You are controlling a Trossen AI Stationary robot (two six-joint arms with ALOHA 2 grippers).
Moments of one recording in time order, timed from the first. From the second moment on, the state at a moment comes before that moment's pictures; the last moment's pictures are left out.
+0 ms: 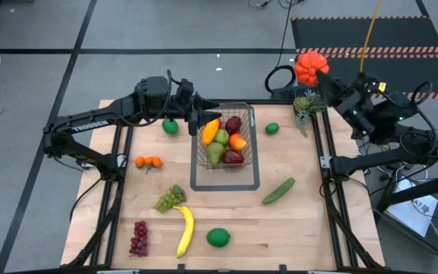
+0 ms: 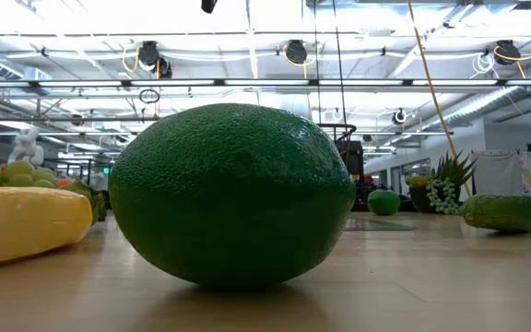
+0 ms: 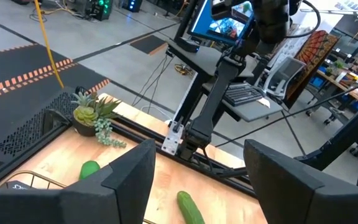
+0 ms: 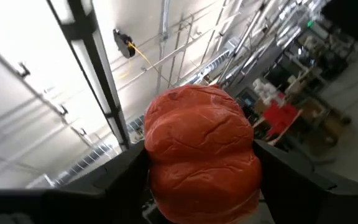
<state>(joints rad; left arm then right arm) 0.25 1.35 1.42 -0.21 0.17 -0.39 -0.02 0.78 1.11 0.21 0.55 0.56</state>
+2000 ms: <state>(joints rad) 0.25 1.35 1.42 -0.30 0.13 -0.33 -0.02 1.17 1.11 -0.39 0.57 0.98</state>
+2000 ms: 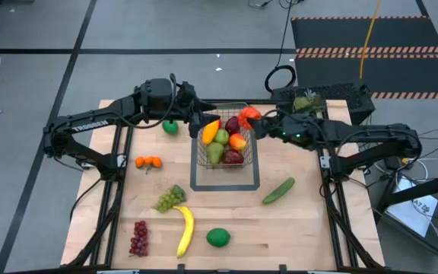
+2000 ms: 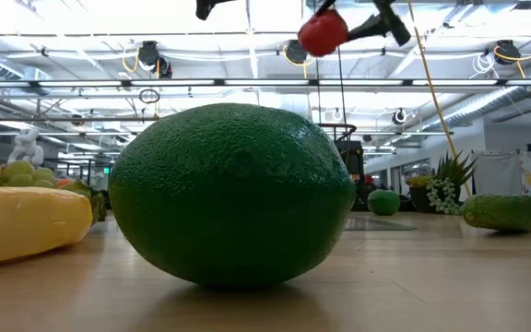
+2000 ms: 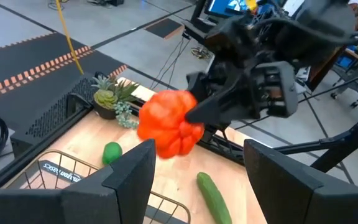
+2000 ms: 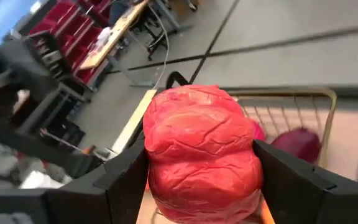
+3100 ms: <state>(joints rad) 0.25 1.35 1.42 -0.31 0.12 -0.30 -0.26 1.52 1.11 -0.29 -0.13 1.25</state>
